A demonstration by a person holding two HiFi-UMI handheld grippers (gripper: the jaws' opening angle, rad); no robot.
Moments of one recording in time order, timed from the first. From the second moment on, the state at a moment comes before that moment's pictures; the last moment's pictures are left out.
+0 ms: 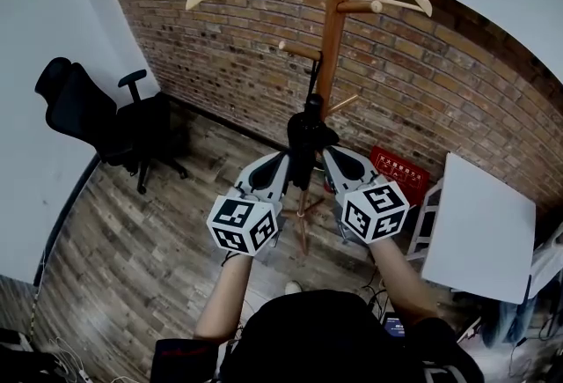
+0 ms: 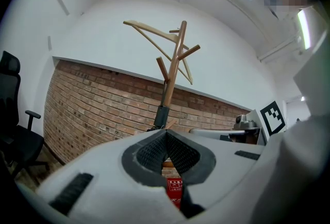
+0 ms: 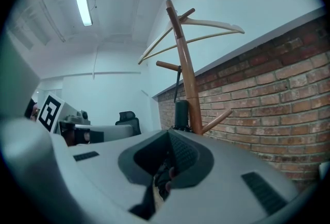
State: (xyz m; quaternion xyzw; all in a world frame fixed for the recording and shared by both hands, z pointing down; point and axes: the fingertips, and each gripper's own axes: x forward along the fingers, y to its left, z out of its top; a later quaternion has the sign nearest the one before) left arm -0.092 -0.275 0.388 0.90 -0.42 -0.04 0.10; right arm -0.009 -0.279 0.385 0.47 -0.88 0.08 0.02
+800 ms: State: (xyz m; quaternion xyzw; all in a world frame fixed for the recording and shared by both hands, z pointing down) left arm -0.070 -0.285 0.399 0.90 -0.42 -0.03 0.11; right arm 0.007 -0.287 0.394 0.47 -0.88 0.08 0.02
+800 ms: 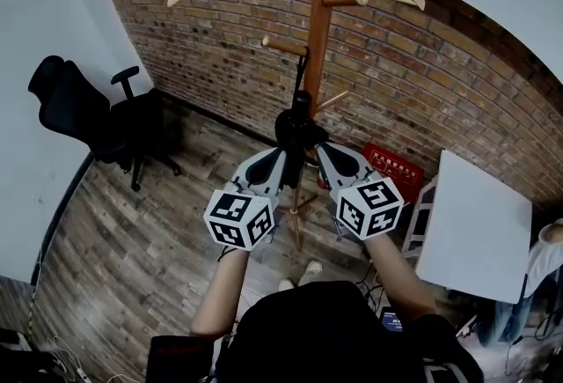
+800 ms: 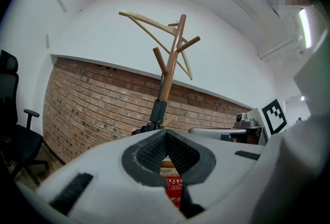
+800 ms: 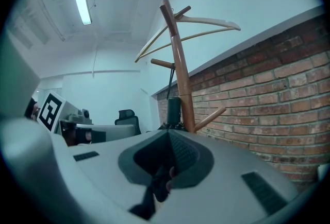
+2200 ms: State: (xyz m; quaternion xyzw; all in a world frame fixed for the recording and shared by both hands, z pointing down) left arm -0.056 -0.322 0.405 0.88 -0.46 -0.02 0.08; right arm 0.044 -0.334 0.397 0.43 -0.90 0.08 0.02
